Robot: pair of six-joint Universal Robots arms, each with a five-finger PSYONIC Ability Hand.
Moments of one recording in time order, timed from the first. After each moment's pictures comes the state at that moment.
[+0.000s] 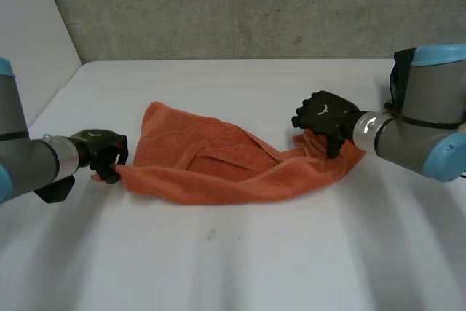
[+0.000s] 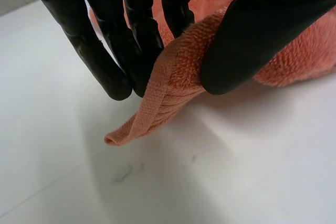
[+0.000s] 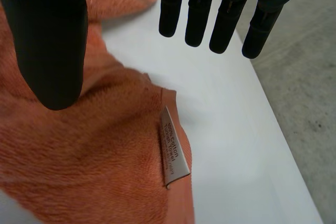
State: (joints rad) left arm 4.60 -2.11 -1.34 2.78 -1.33 3.52; right arm 1.84 -0.73 0.88 0.32 1.06 2.18; left_hand 1.14 1.19 1.18 1.19 1.00; right_hand 0.44 0.44 0.46 0.43 0.25
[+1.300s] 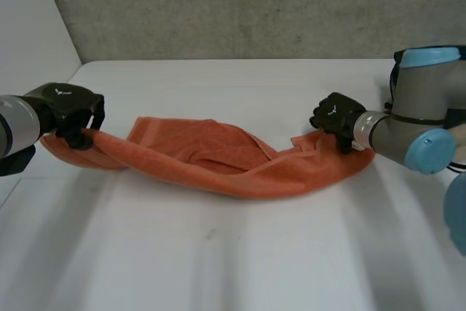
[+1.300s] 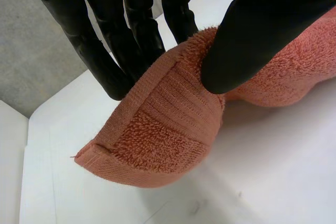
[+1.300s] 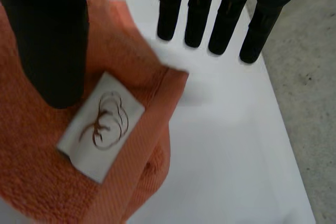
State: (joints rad) left arm 4.60 -1.82 -1.32 2.65 -1.36 3.62; right arm 1.84 -0.55 0.62 0.42 1.23 2.10; left_hand 1.14 1.19 1.18 1.19 1.00; right_hand 0.51 0.48 0.50 0.51 0.34
